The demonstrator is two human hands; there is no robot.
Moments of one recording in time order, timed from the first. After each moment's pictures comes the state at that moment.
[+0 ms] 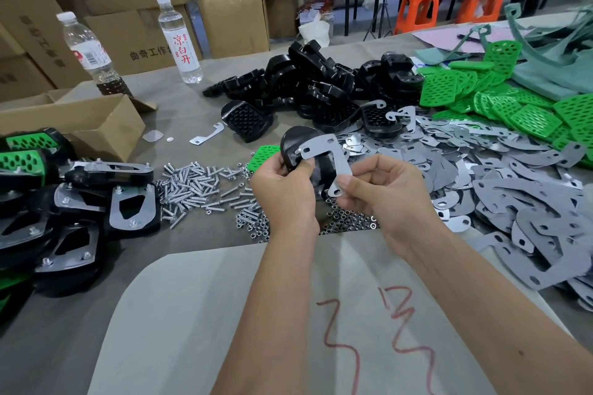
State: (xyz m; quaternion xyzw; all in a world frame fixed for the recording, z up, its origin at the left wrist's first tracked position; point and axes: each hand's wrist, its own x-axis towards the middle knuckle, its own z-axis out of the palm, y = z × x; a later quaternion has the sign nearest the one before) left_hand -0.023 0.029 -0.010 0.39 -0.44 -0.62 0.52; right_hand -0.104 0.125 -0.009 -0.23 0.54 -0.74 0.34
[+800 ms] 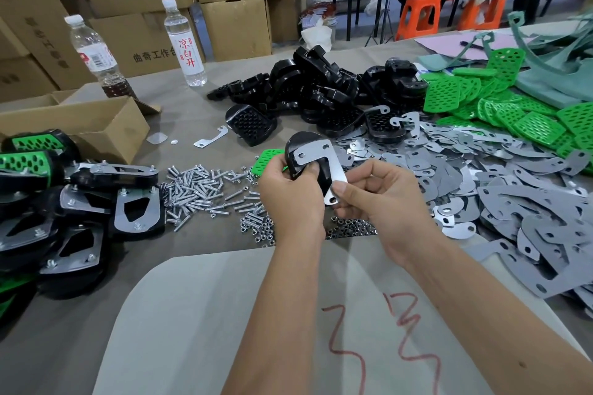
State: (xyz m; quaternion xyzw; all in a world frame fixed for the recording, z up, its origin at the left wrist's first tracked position) left_hand -0.021 0.030 -0.010 0.42 -0.47 -0.59 0.51; right_hand -0.098 0.121 -0.013 -0.28 0.54 -0.71 0.34
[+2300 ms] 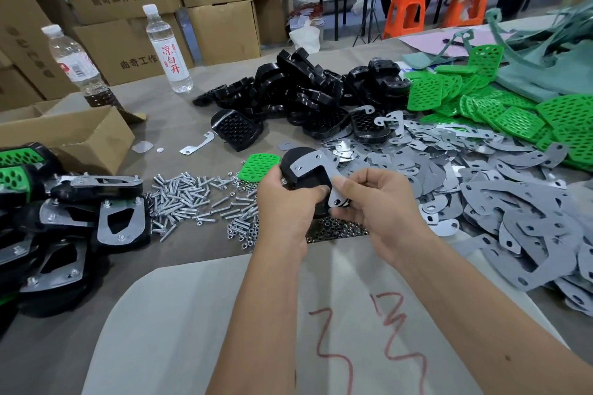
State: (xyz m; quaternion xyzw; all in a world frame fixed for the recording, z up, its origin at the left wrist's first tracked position) left_hand -0.014 0.039 -0.004 0.41 -0.54 -0.63 0.38; right_hand -0.107 0.121 -0.015 -0.20 0.55 -0.73 0.34
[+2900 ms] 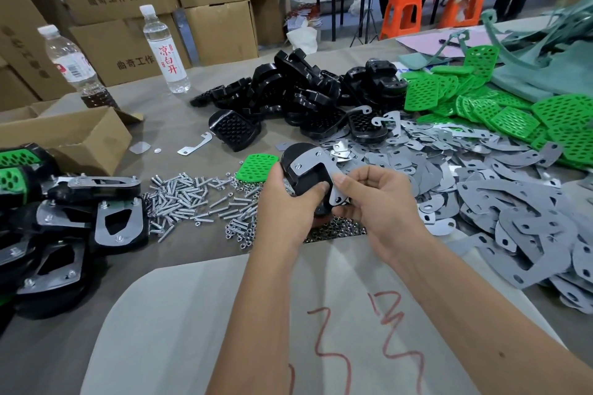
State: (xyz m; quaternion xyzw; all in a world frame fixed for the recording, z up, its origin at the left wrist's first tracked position) left_hand -0.005 0.035 -0.012 0.37 -0.63 -0.60 0.33; right_hand -0.104 0.120 -0.016 -0.20 0.55 -0.75 0.31
